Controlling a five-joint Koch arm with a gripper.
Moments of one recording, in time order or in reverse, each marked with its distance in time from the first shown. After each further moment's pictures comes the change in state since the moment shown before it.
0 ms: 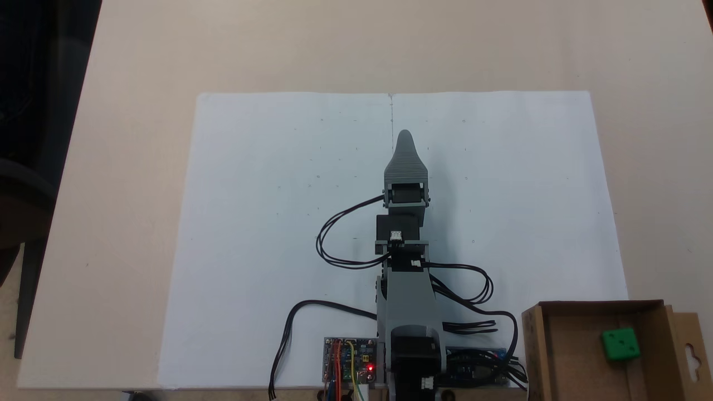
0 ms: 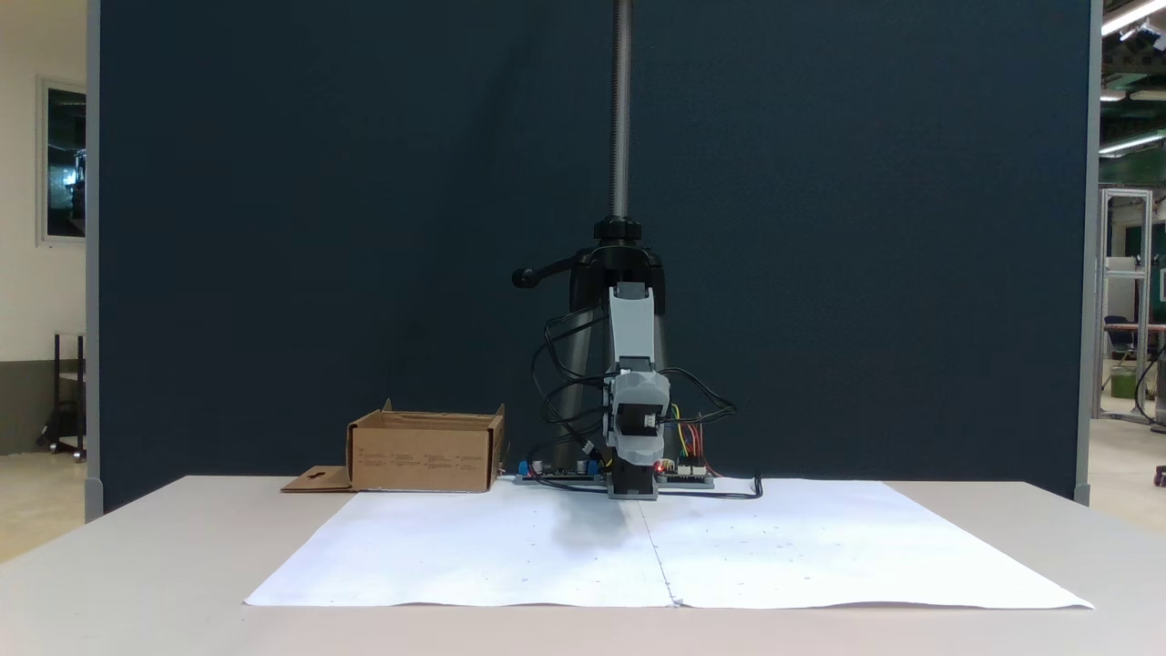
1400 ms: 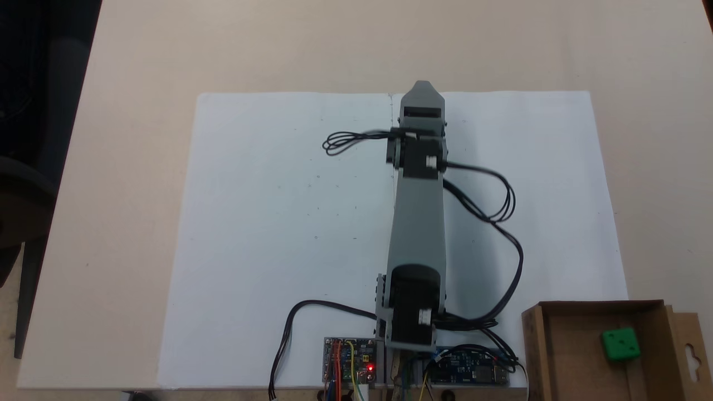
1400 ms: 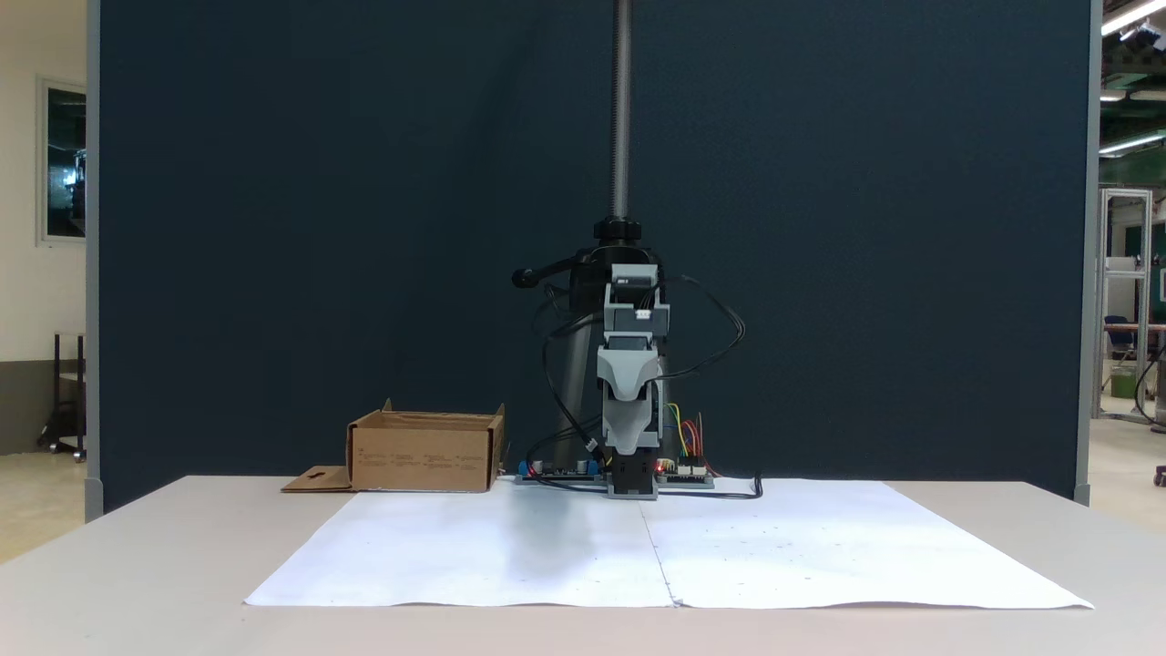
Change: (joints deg) arm 4.7 -19.0 -53.5 70.8 0.4
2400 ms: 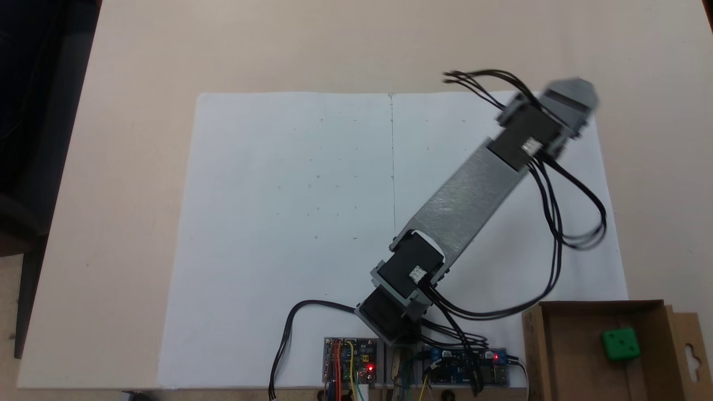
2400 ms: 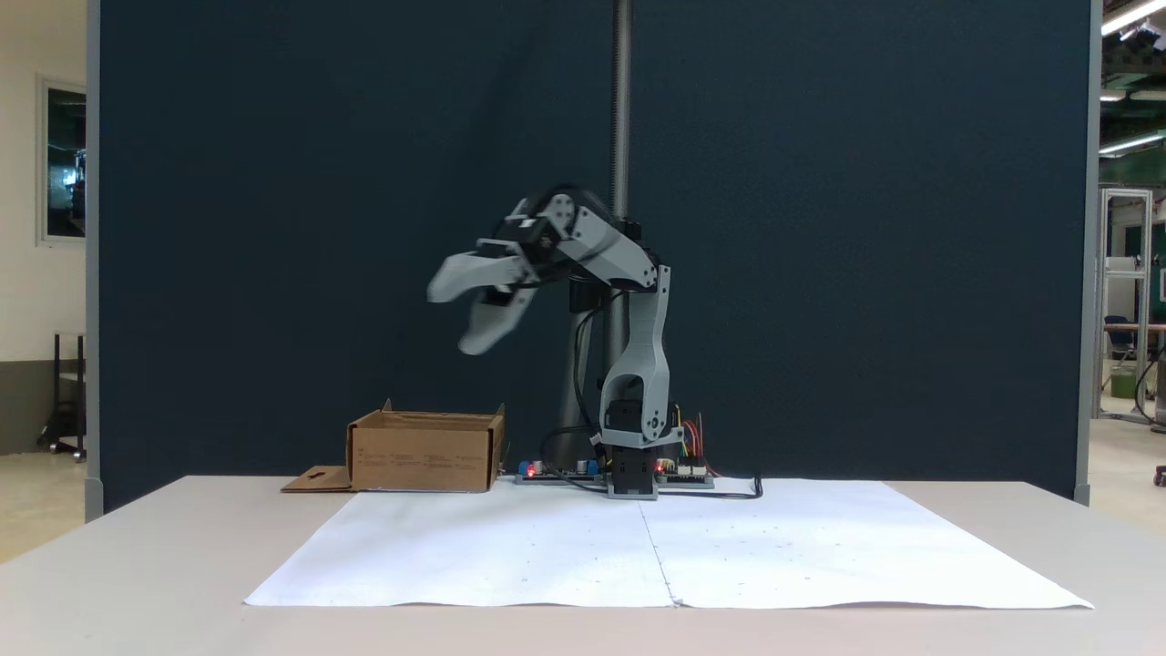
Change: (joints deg) arm 36.0 -13.8 -48.4 38.8 -10.0
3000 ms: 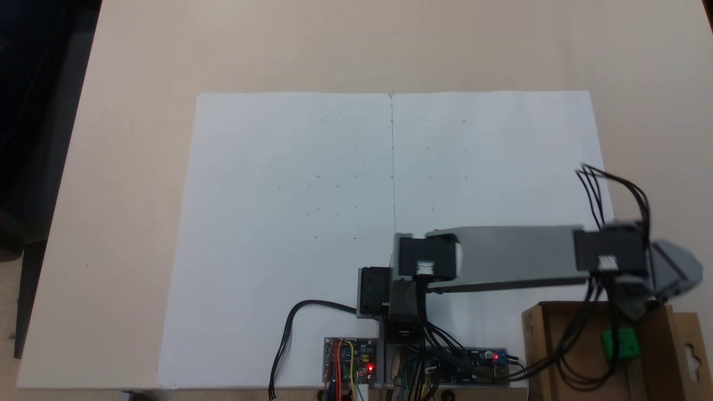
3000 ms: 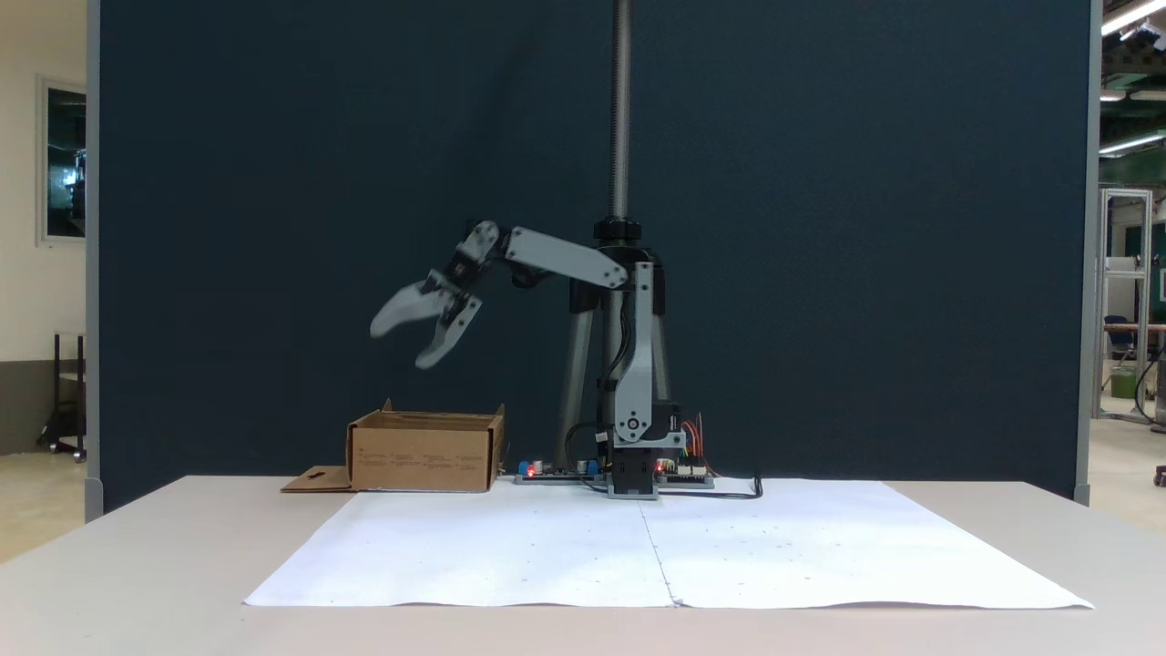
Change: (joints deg) arm 49.4 -4.9 -1.1 0.3 -20.0
